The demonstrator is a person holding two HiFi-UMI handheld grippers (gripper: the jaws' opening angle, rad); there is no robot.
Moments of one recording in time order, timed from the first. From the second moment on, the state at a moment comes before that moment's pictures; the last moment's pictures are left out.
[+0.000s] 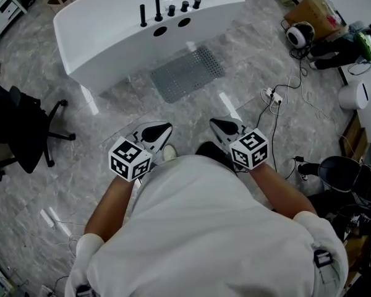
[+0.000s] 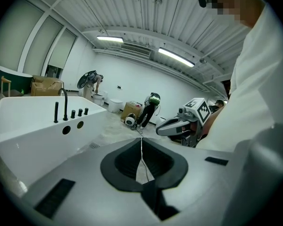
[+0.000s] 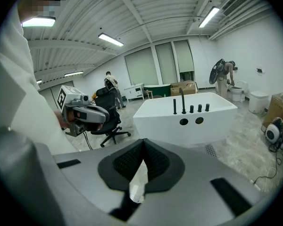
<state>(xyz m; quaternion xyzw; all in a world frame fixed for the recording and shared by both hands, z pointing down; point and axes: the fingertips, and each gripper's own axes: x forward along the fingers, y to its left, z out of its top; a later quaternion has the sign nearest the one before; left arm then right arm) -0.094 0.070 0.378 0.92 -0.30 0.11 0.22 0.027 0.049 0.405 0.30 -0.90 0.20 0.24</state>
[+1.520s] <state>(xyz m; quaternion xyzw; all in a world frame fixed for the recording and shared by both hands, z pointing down) 0.102 0.040 0.380 0.89 -0.34 0.17 0.25 0.201 0.026 0.415 0.25 -0.92 0.21 0.20</state>
